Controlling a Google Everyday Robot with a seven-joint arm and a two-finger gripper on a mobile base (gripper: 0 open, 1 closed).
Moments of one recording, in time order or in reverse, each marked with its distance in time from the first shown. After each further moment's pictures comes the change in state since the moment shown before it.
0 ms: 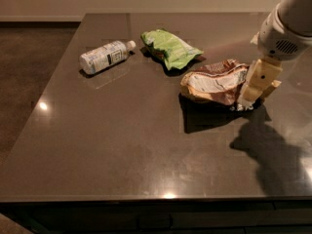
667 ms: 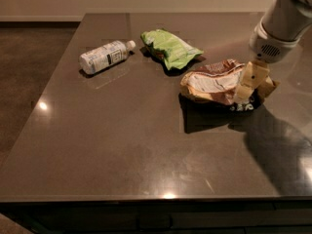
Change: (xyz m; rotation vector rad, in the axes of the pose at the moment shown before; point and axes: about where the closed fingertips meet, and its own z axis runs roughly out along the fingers) arm 0.015 -0.036 0.051 -0.037 0.078 0.067
